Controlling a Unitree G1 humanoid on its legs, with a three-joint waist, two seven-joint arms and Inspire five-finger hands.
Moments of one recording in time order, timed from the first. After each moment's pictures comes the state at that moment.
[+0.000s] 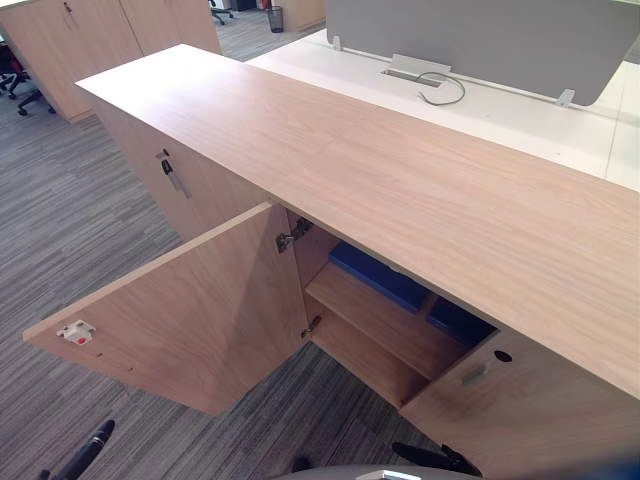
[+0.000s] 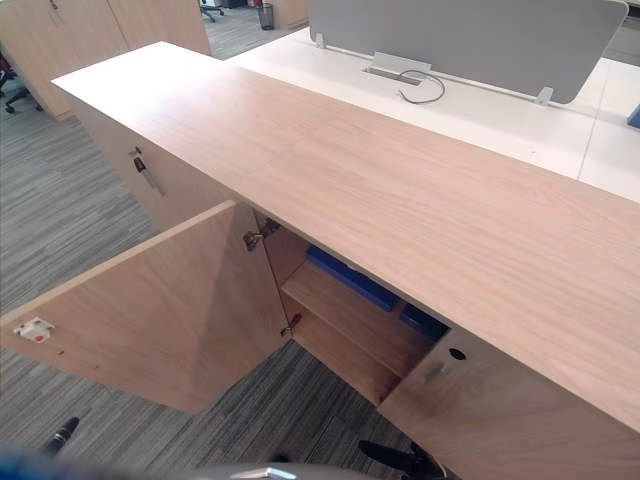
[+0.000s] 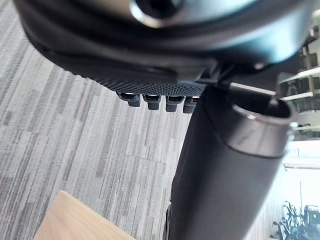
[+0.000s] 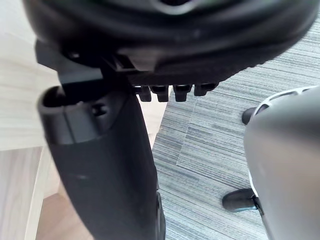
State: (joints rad) left arm 0.09 0.46 0.89 1.12 -0.41 -0.03 -0.04; right arm 0.06 -0.06 -0.37 1.19 0.00 -0.03 0.03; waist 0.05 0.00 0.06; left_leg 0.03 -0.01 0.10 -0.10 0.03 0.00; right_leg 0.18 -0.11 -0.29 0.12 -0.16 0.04
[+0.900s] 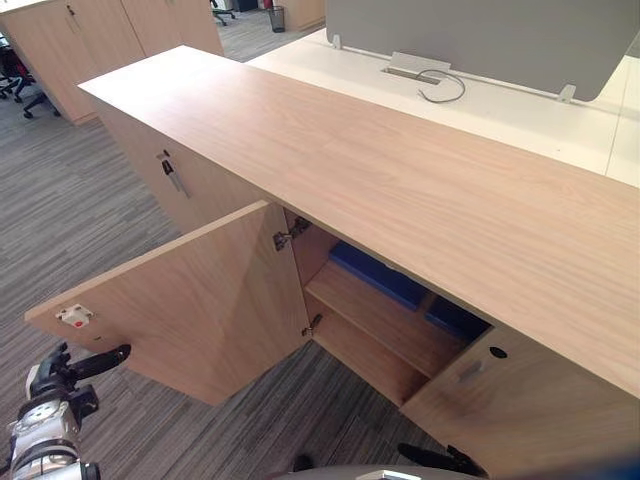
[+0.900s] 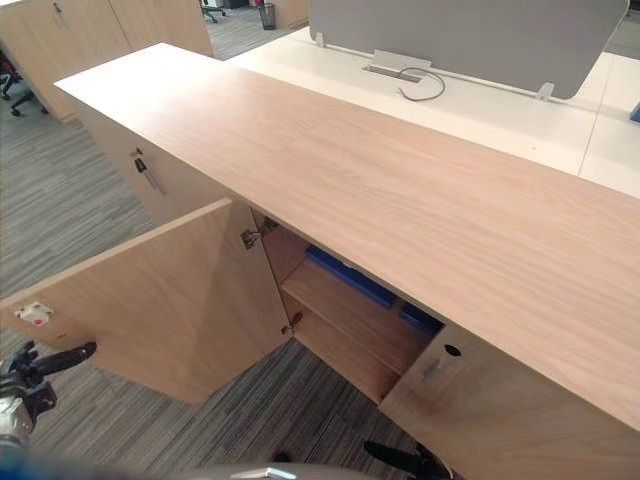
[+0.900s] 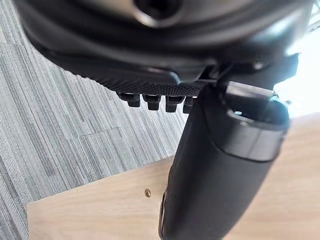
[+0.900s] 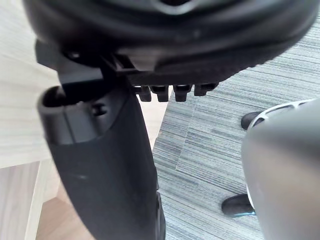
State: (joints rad) left arm -0.18 0.68 0.44 1.15 -0.24 -0.03 -0.05; right arm 0.06 -0.08 -0.37 1.19 0.00 -0.04 0.03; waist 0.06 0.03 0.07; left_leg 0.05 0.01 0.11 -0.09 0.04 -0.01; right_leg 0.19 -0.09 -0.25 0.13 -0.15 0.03
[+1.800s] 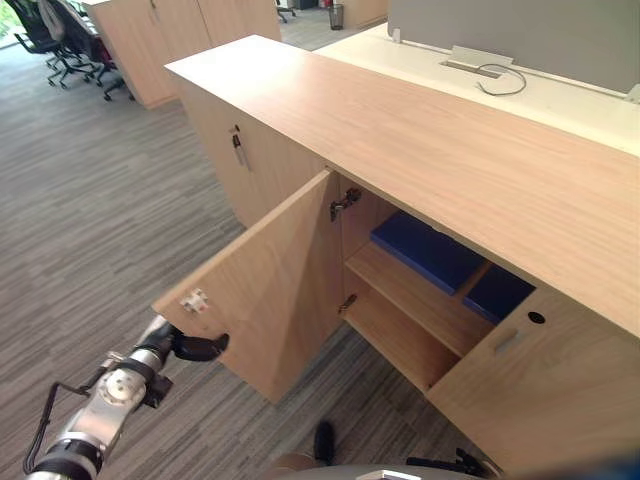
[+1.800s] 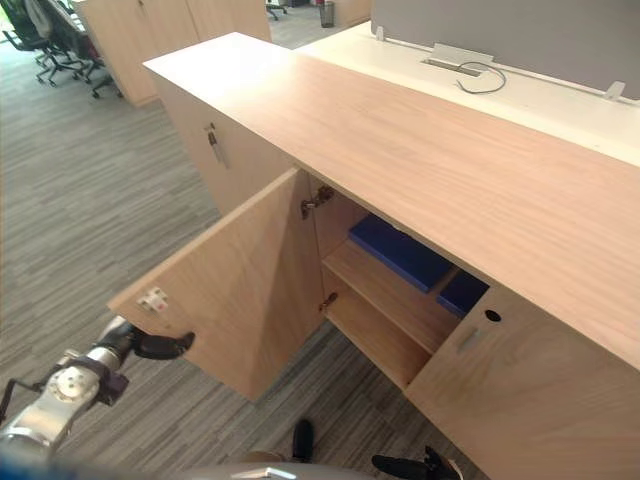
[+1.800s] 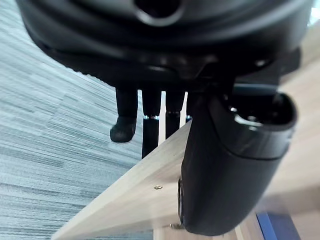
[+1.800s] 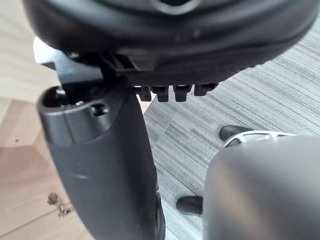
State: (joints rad) left arm 0.05 0.79 -0.31 0.44 -0.13 -0.12 -0.06; right arm 0.09 -0.16 -0.22 1.16 -0.05 -0.05 0.04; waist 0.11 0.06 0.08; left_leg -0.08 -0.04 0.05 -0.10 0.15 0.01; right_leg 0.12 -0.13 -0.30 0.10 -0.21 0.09
